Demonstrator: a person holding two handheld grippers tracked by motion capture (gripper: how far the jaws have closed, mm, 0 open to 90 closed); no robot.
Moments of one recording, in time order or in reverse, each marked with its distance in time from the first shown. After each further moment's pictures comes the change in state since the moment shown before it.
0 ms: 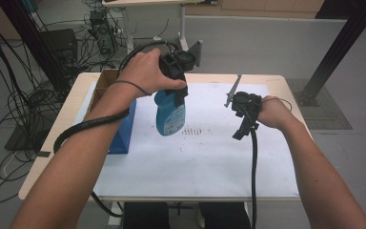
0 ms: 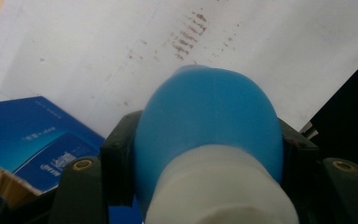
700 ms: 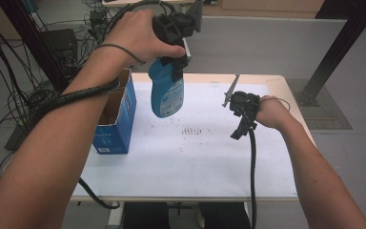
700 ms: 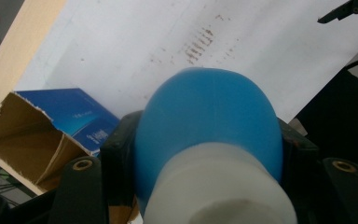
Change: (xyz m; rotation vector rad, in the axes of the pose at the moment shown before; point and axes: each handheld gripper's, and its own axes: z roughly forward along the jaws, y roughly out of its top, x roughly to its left) left arm -0.001 -0.009 -0.081 -0.036 0.033 -0.056; right arm 0.006 0.006 -0.003 0.002 -0.017 -0.010
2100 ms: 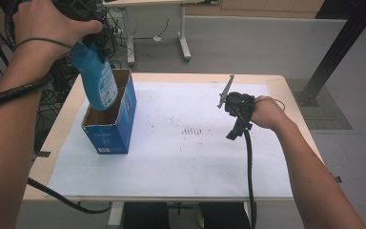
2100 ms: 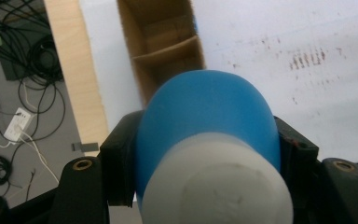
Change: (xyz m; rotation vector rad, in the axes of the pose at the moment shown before) left arm 0.101 -0.126 -0.026 -0.036 0.101 -0.665; right arm 0.006 0.012 0.006 -0.003 -0.005 -0.022
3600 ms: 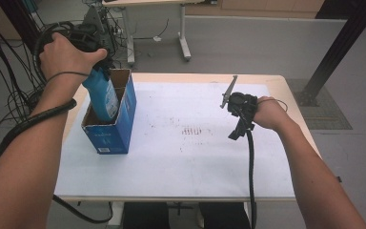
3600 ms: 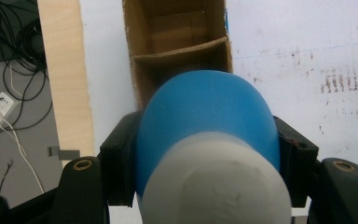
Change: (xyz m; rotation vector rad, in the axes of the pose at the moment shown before) left arm 0.009 0.004 0.087 0.004 -0.001 -0.094; right arm -0.001 -0.010 0.000 -0.007 -0.010 0.007
